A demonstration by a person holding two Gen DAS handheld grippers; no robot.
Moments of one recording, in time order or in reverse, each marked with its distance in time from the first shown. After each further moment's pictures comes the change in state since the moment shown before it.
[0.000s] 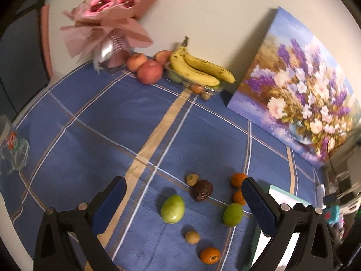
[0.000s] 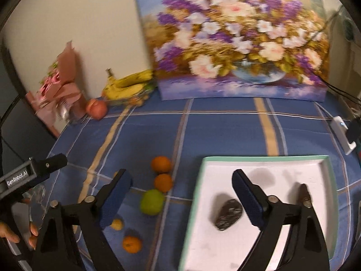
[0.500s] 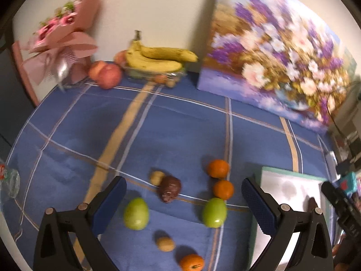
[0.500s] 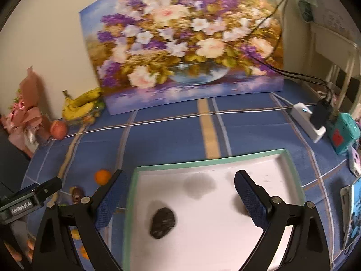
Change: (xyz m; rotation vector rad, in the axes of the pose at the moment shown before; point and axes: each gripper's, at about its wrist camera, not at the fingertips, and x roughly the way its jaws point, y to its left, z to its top) left arm 0.039 -0.084 -0.020 0.220 0.023 0.027; right arm -0.018 -0.095 0.004 0.128 -0.060 -0.174
